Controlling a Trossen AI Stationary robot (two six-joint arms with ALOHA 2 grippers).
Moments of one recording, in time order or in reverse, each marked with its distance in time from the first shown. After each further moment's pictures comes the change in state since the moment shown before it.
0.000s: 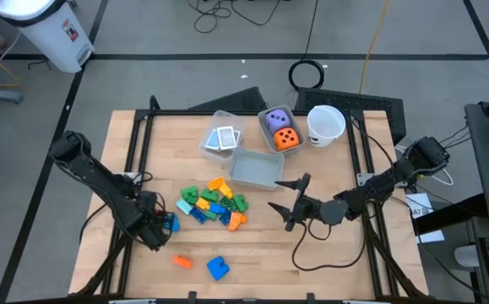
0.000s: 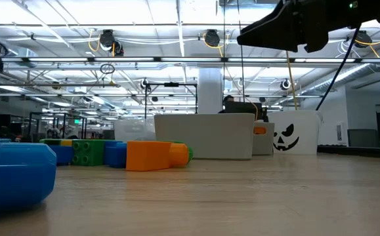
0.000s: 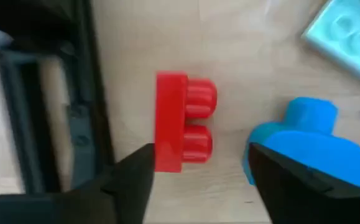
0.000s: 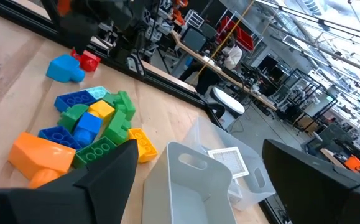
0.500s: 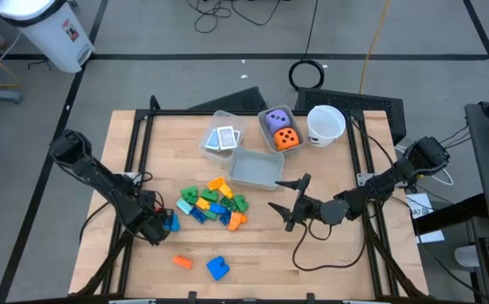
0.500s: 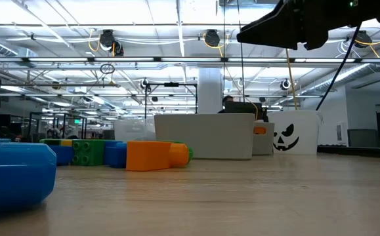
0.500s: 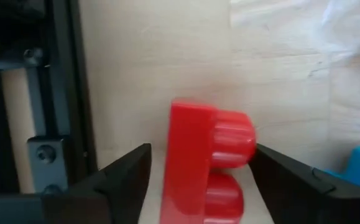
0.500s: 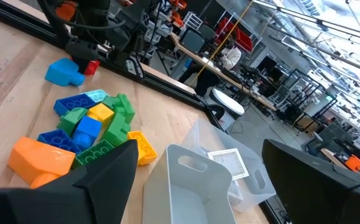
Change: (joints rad) left arm 0.023 0.003 -0.215 0.278 -0.057 -0.010; right arm 0.000 0.000 0.000 0.014 0.000 0.000
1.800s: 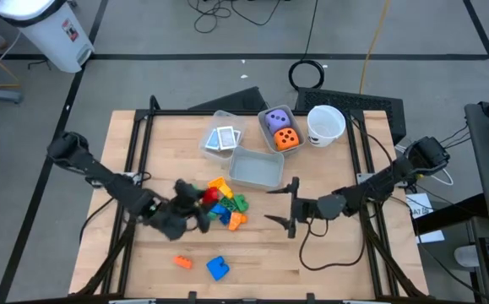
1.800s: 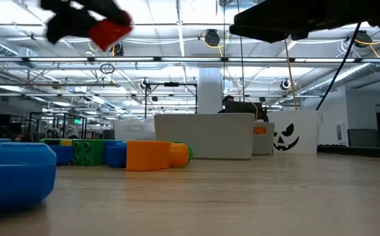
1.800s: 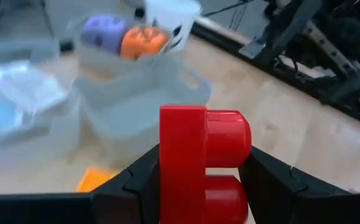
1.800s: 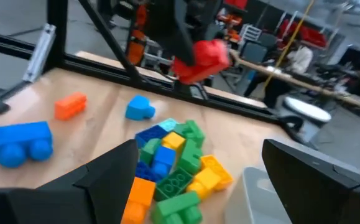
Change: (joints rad) left arm 0.203 -0.030 0.308 0.705 -0.840 1.404; right arm -0.066 0.000 0.000 0.006 -0.348 0.237
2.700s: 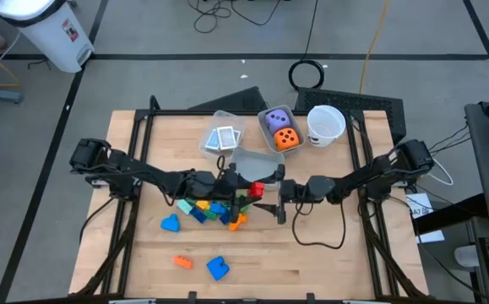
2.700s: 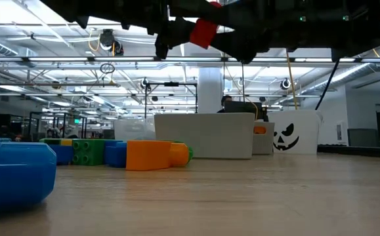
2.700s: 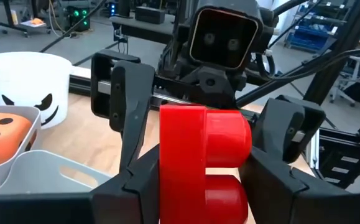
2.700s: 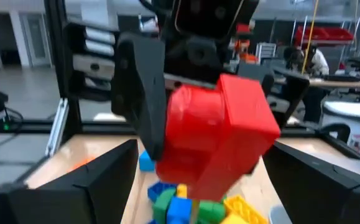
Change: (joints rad) left arm 0.387 0.275 0.000 0.853 0.732 0.651; right arm -0.225 0.163 0.001 0.352 -0.332 0.202
